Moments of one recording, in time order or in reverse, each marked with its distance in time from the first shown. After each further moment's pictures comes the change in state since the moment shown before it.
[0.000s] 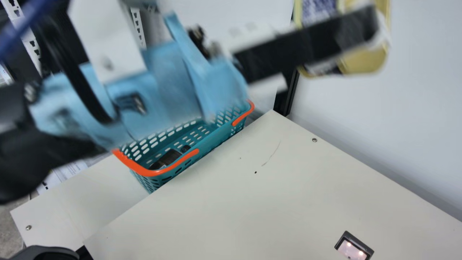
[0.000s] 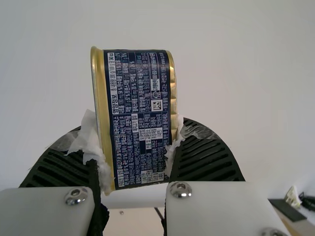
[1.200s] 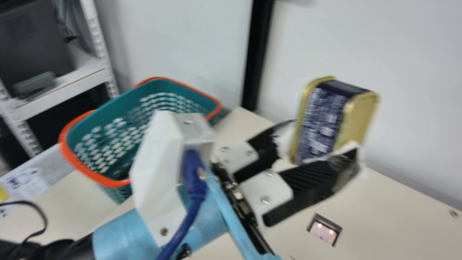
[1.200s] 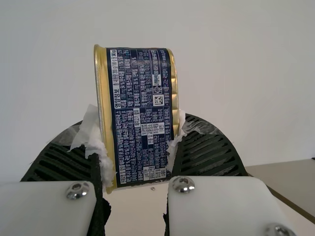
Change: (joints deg) left arm -14.6 10.3 16.2 24.6 -27.1 -17.6; right arm 0.0 0.0 0.0 0.0 0.0 0.0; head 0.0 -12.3
